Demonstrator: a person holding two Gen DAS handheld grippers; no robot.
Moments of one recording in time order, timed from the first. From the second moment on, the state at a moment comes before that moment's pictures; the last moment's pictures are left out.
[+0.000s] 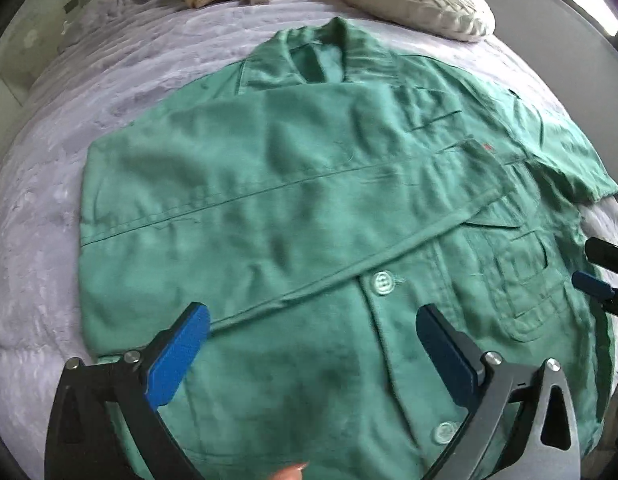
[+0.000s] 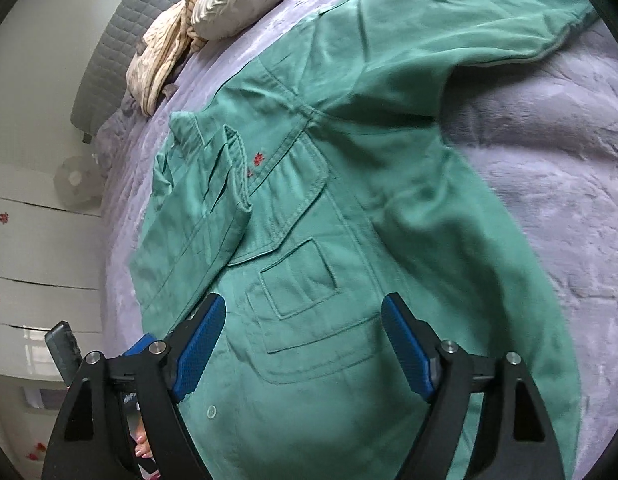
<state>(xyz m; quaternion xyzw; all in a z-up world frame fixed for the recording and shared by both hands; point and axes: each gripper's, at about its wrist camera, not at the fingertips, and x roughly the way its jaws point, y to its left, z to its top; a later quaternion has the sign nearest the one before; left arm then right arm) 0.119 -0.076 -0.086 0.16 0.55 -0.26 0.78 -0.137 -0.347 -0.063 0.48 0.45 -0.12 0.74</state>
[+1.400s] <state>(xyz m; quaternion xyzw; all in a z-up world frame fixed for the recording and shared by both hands) 0.070 -0.255 -0.097 0.17 0.59 -0.30 0.73 -0.258 -0.630 -0.074 0.64 0.19 -0.25 0.71</state>
